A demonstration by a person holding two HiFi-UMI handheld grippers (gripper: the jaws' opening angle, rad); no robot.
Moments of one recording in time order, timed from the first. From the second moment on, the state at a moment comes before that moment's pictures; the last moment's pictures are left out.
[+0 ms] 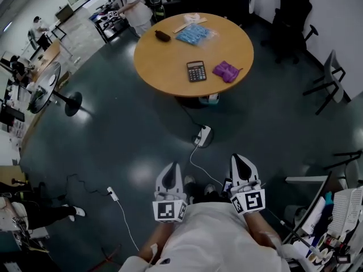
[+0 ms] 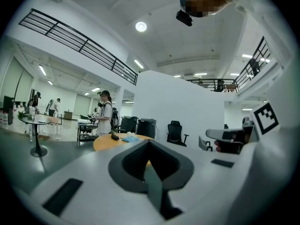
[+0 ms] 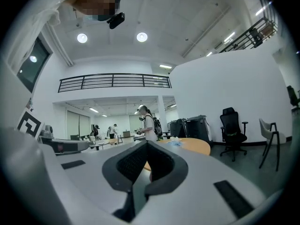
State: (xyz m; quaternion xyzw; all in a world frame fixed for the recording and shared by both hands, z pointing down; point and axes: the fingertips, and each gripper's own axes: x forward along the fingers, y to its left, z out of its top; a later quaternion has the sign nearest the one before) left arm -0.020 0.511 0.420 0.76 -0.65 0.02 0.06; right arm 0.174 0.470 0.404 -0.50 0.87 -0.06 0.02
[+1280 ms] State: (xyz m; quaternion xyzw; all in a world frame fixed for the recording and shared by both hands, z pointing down) left arm -0.054 0.215 0.435 0.79 -0.60 0.00 0.09; right arm 0.124 0.191 0.396 -0.53 0.85 -0.06 0.02
